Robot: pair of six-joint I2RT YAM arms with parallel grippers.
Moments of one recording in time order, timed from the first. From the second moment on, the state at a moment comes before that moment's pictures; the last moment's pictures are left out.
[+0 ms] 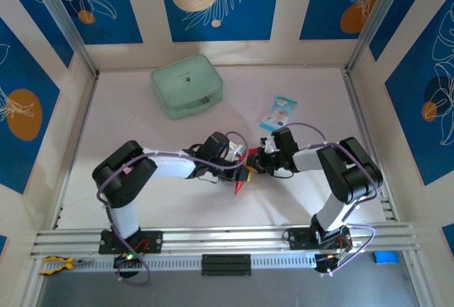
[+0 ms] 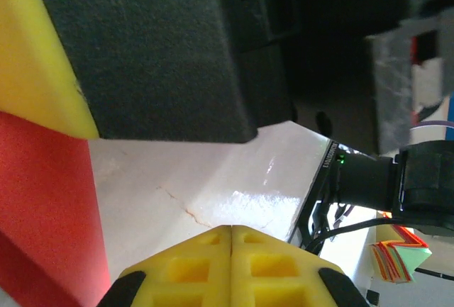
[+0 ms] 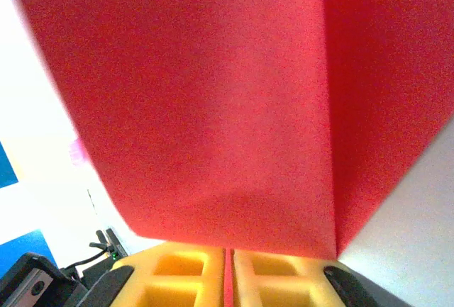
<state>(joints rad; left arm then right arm) -0.86 1.81 0.89 0.16 0.69 -0.76 0.38 1.68 0.57 0.16 -0.72 0.86</state>
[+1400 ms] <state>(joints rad) -0.88 1.78 0.74 0.11 0.64 -0.67 0.38 1.67 0.57 0.15 -0.71 0.86</state>
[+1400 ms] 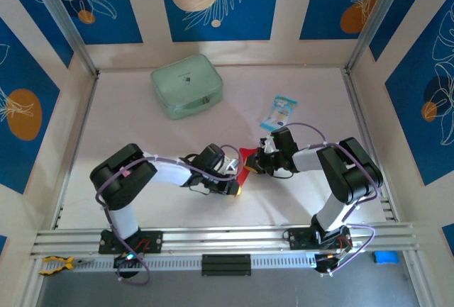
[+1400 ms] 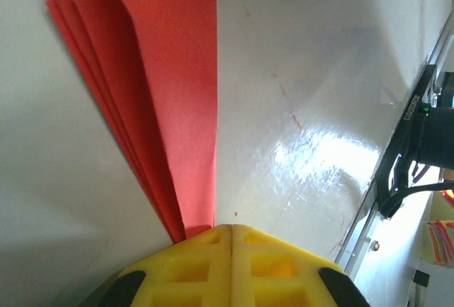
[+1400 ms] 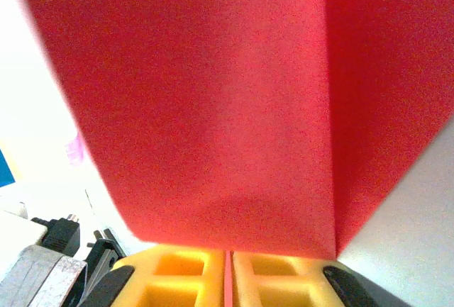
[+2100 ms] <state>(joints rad) -0.91 1.58 0.68 0.06 0.66 -0.67 0.38 1.67 0.57 0.15 -0.70 0.86</state>
